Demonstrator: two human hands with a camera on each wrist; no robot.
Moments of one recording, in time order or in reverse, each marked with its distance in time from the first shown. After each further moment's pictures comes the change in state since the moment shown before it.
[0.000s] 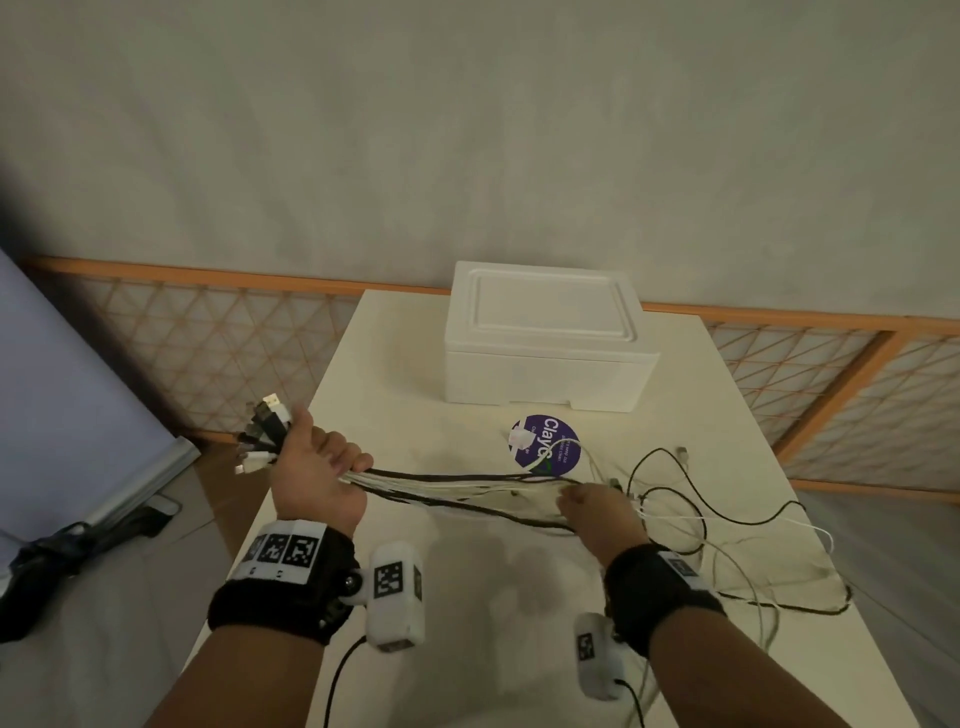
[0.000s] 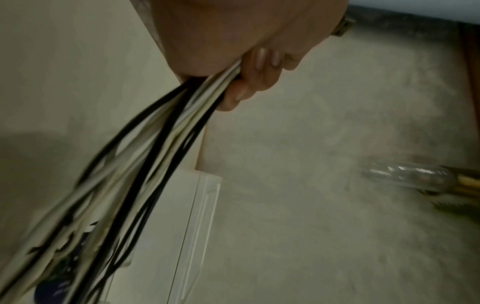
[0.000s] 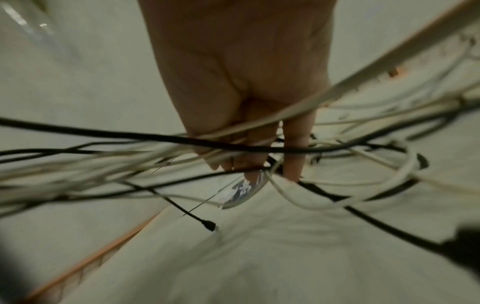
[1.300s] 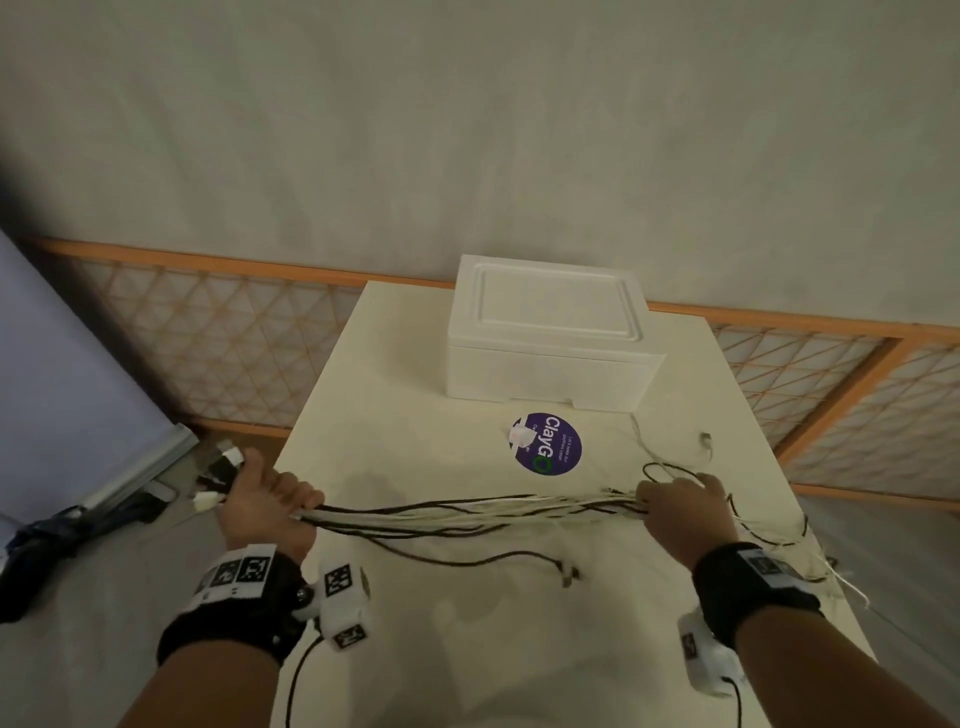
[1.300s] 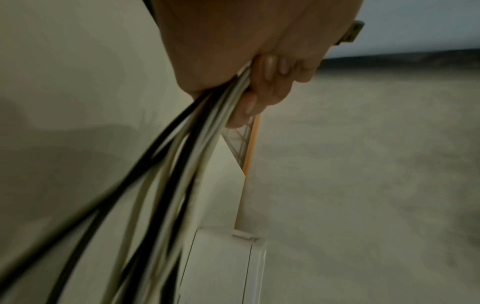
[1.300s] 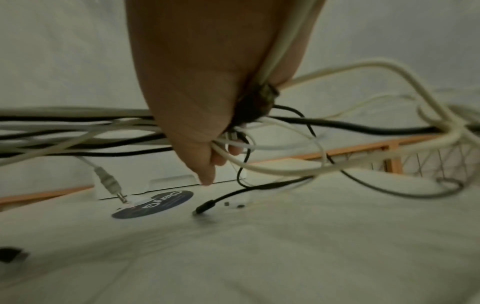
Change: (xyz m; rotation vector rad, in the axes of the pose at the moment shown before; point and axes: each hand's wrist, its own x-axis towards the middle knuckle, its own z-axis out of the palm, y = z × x) left_hand 0.033 0.016 -0.075 0.039 0.150 -0.030; right_hand -0.003 0.073 -0.052 -0.693 0.144 -0.081
